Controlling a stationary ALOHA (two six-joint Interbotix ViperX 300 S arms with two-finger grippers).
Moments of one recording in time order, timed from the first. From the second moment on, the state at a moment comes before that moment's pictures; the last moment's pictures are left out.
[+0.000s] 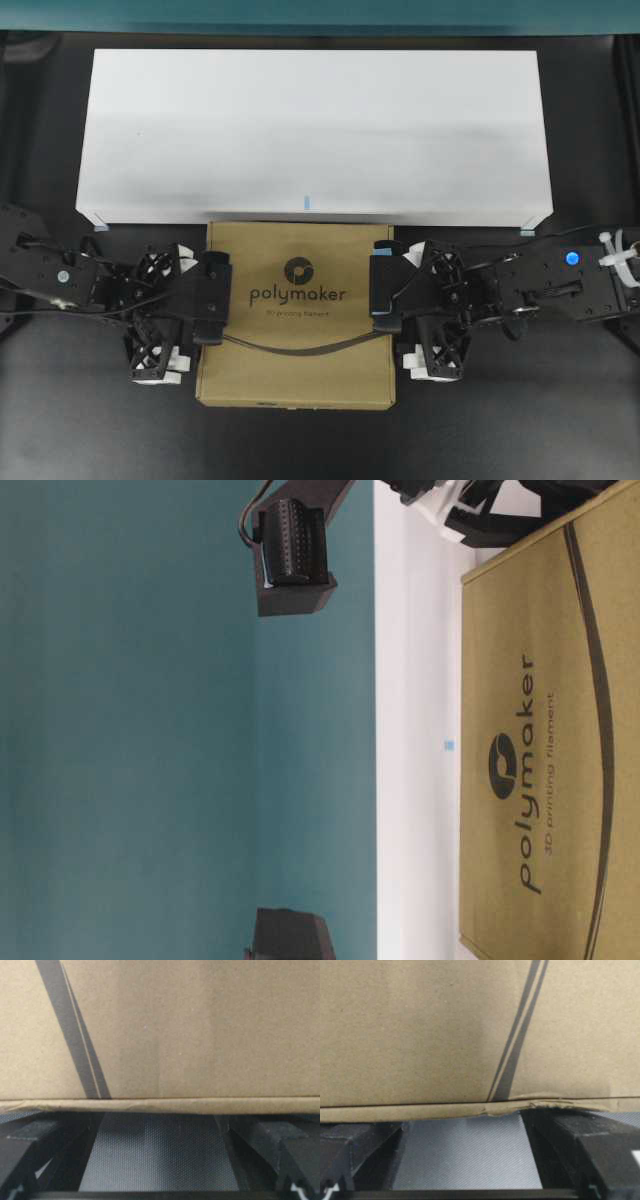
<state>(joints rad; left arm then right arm) -0.13 -0.06 0.87 0.04 0.12 -0.14 0.18 0.08 0.75 -0.05 0.18 0.21</state>
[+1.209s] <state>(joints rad) -0.03 -0.30 0.59 0.04 0.67 -0.05 0.11 -0.15 0.46 -0.04 0.79 0.14</state>
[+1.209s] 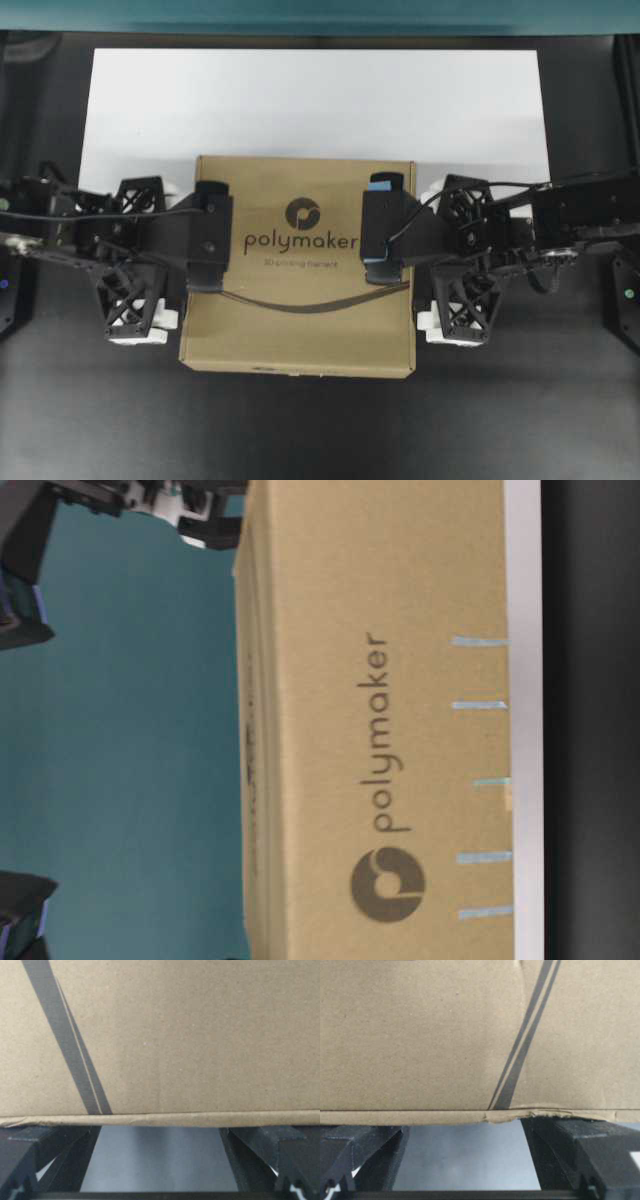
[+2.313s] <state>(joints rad) 0.40 -0.09 0.47 0.06 0.70 0.25 -0.35 0.00 0.42 0.06 0.72 -0.39</state>
